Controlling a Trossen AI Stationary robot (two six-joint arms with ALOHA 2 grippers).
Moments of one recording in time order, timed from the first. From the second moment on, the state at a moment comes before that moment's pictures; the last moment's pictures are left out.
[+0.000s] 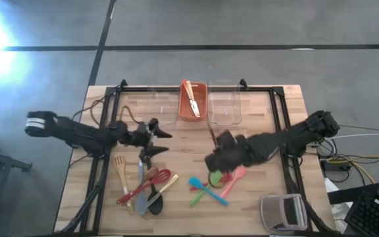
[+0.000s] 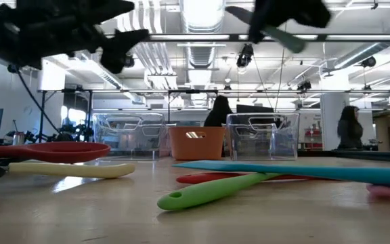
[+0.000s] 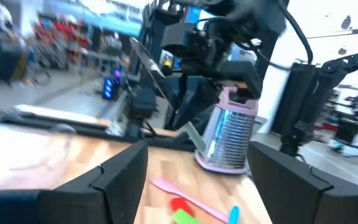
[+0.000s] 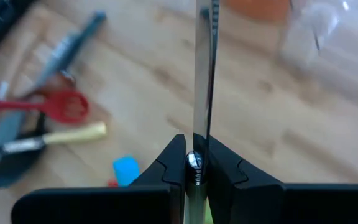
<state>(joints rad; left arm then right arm) 0.02 1.09 0.26 1.03 0.16 -0.24 0.34 1.62 1.46 -0.98 0.50 1.26</state>
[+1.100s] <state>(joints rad) 0.02 0.77 0.03 0.87 -0.05 0.05 -0.41 1.83 1.46 -0.35 0.00 0.53</state>
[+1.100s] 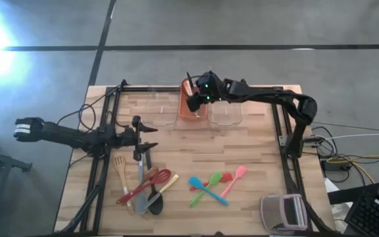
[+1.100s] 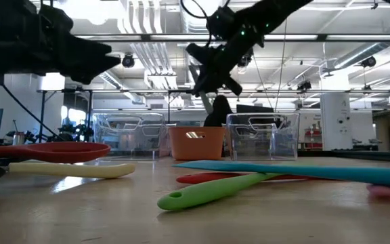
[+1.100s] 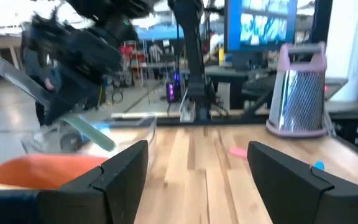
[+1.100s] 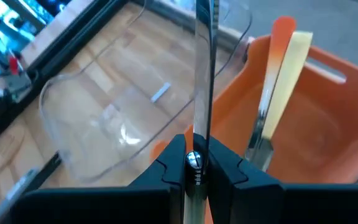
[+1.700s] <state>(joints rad) 0.03 0.68 0.03 0.76 -0.02 0.03 -0.52 2.07 1.73 -0.44 -0.06 0.51</state>
